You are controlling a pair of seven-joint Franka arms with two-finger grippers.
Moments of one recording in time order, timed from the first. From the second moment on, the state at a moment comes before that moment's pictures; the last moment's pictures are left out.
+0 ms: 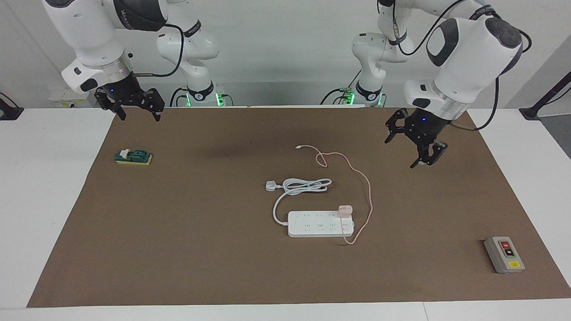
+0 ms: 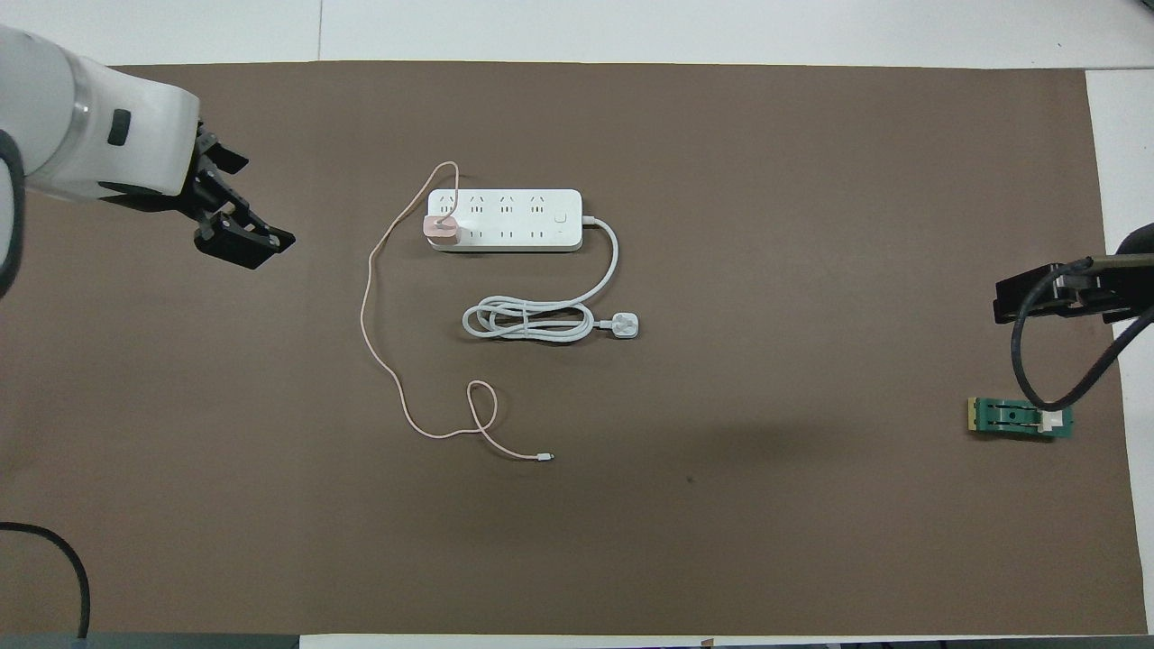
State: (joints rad) left arm -0.27 0.16 0.08 -1.45 -0.20 1.66 0.81; right arm 0.00 -0.06 -0.01 -1.67 -0.04 1.53 0.03
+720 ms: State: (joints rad) left arm -0.19 0.07 0.08 -1.45 -0.02 1.50 0.27; right arm 0.00 -0.06 -0.01 -1.67 -0.04 1.53 0.03
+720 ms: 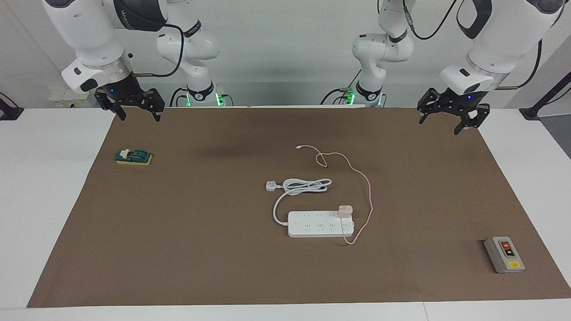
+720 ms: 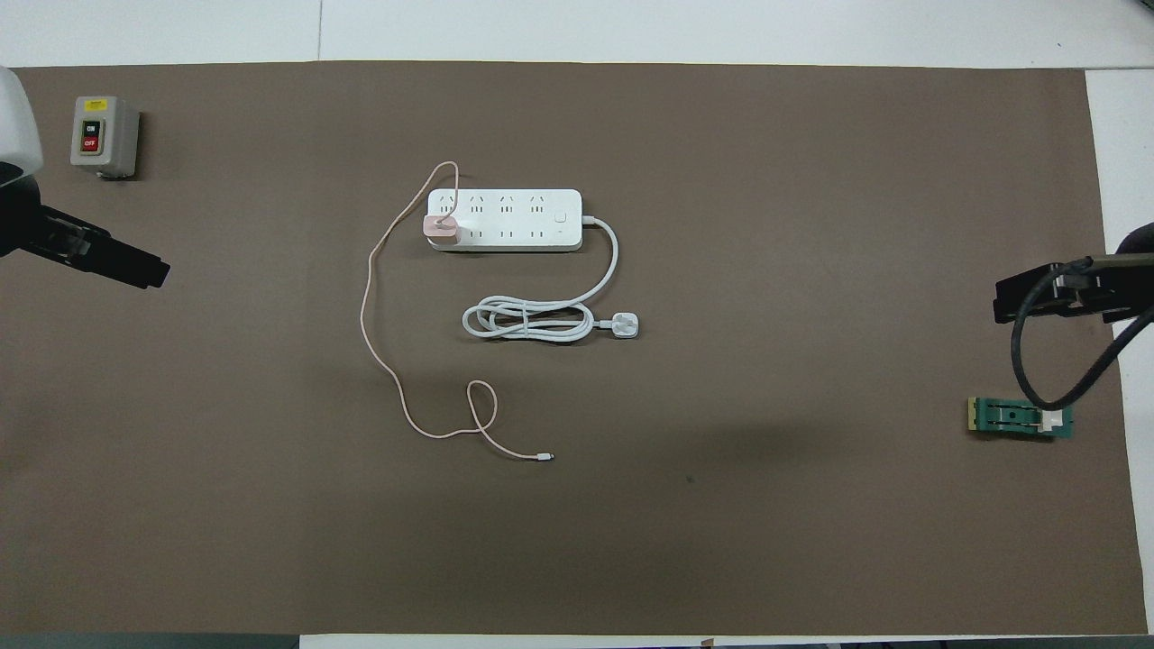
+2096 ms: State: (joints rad) left arm -0.10 -0.06 0.08 -1.52 0.02 1.38 0.11; right arm 0.00 -0.06 0.00 -1.67 -0.02 1.53 -0.03
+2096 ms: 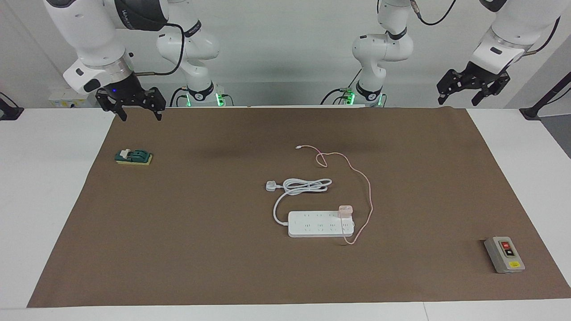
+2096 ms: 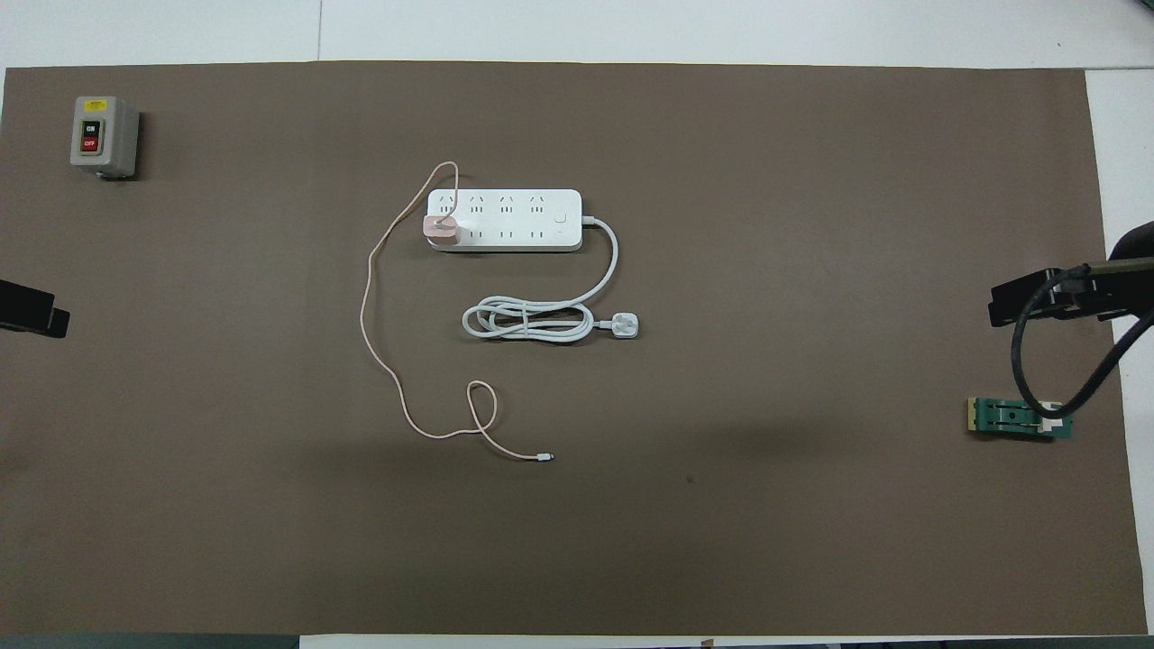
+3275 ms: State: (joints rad) left arm -0.04 -0.02 0.02 -1.53 0.01 1.42 0.03; right arm 0.00 -0.06 -0.01 -1.67 0.00 1.53 -0.03
